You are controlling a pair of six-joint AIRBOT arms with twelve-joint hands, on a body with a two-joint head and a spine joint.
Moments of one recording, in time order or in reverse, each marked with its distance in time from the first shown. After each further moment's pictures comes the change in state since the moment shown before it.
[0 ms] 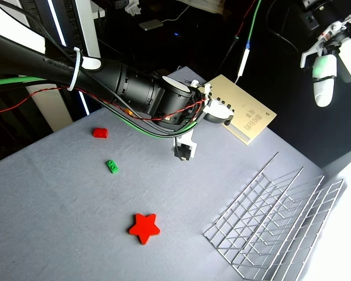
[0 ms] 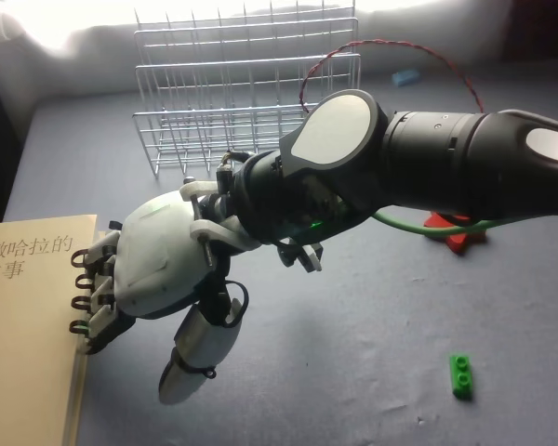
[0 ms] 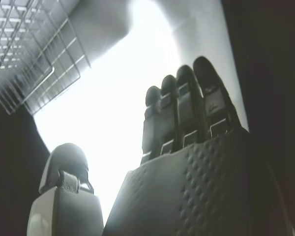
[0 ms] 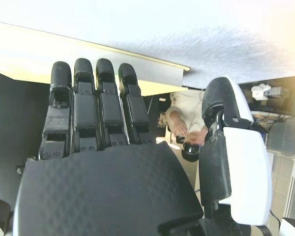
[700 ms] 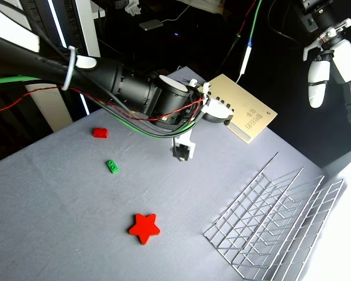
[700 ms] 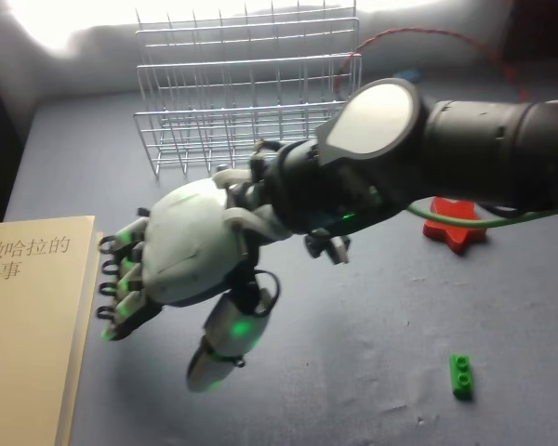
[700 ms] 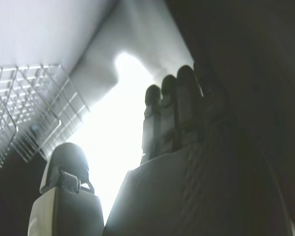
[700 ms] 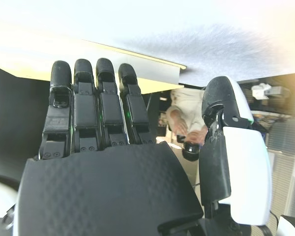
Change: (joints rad) left arm 0.048 0.030 -0.003 -0.015 0.103 0.227; right arm 0.002 0.102 -0.085 0.003 -0.019 -0.002
